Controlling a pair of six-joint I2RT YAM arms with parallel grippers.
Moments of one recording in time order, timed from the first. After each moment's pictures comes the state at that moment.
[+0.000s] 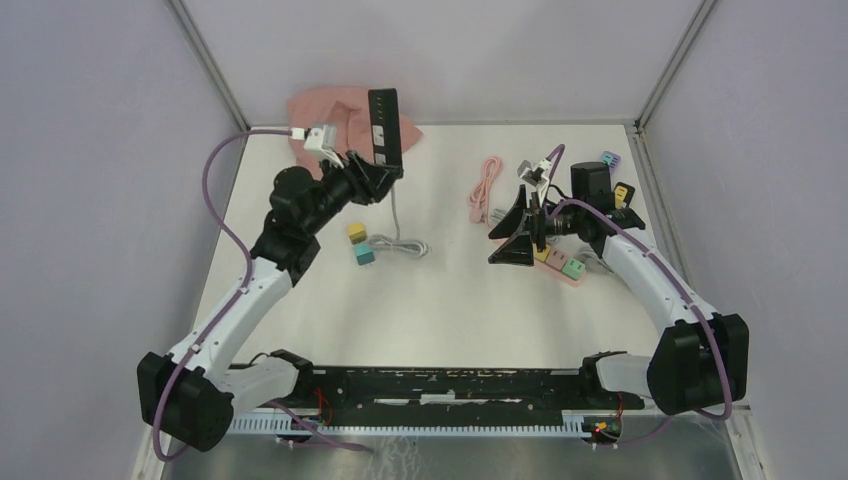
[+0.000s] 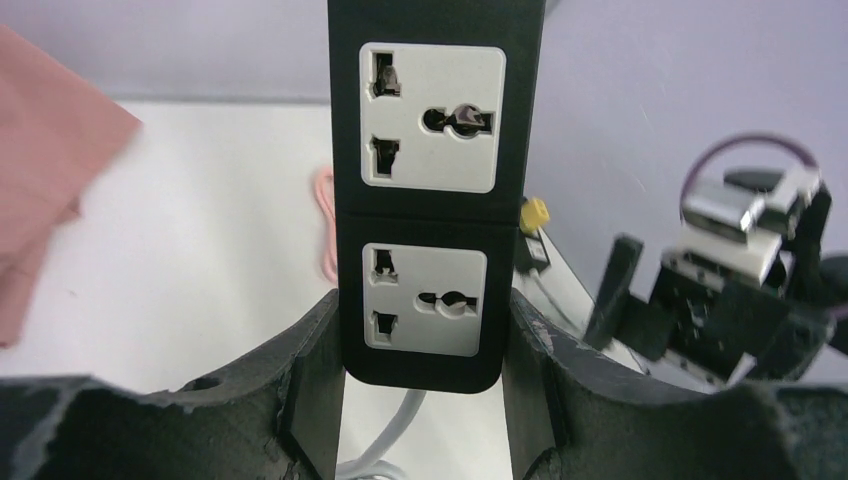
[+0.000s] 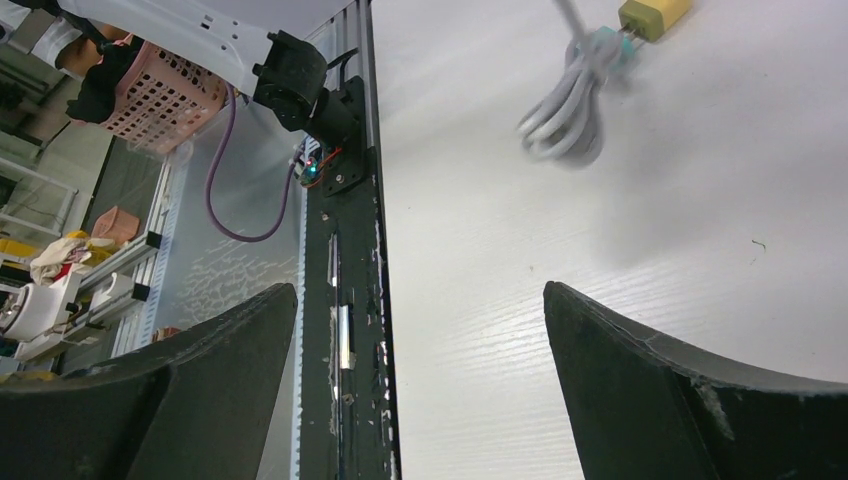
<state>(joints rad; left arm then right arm) -0.42 1.08 0.86 0.21 0.26 -0.52 0.18 1.28 0.96 -0.40 -1.30 -0.14</state>
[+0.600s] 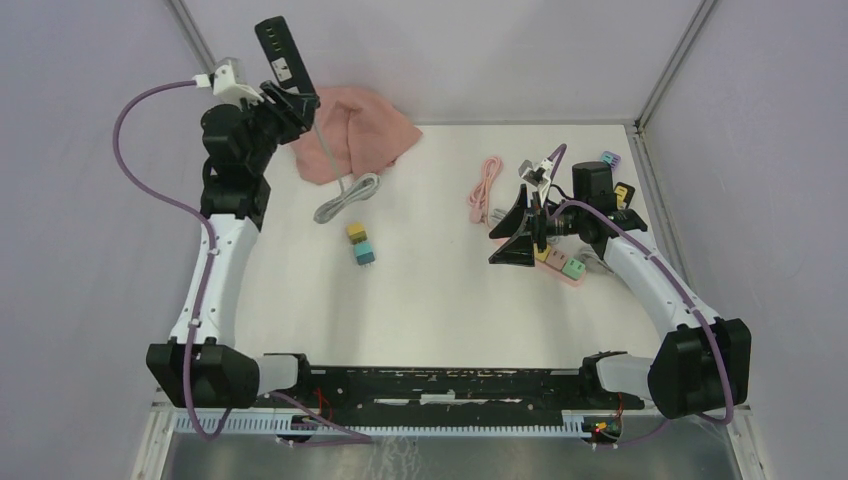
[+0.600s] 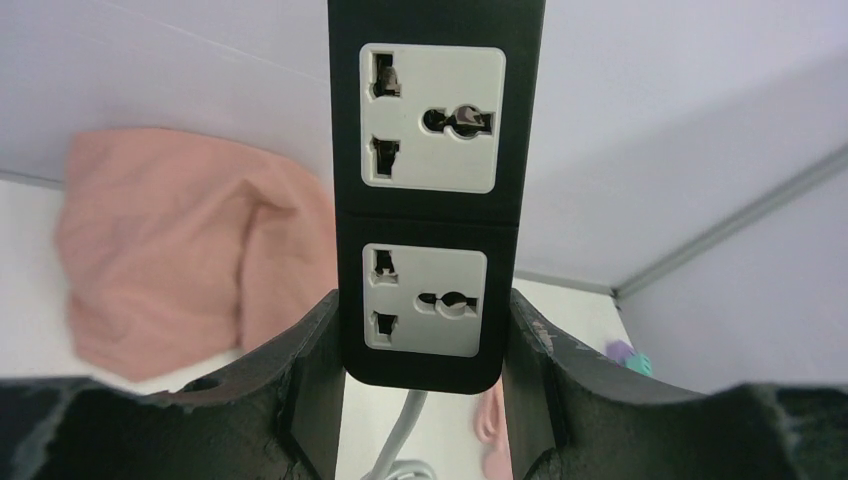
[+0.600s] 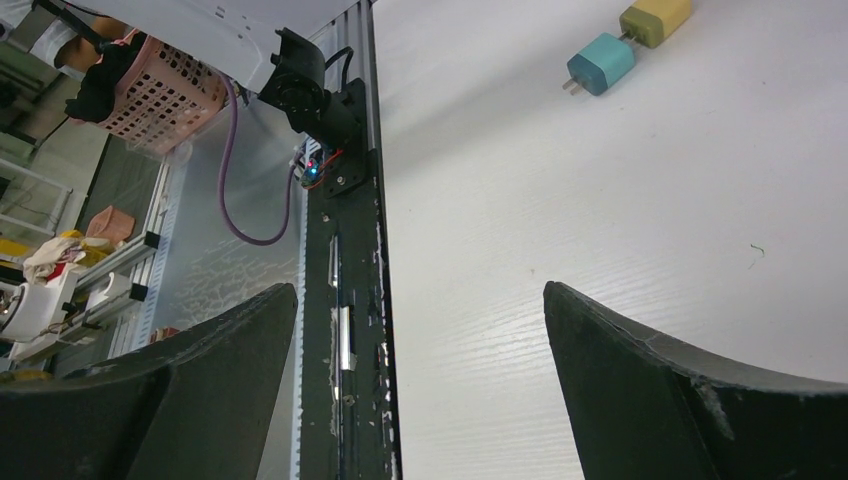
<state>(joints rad) -0.05 1.24 1.31 -0.02 0.18 -0.52 0.18 1.26 0.96 -0.40 -1.30 -0.14</state>
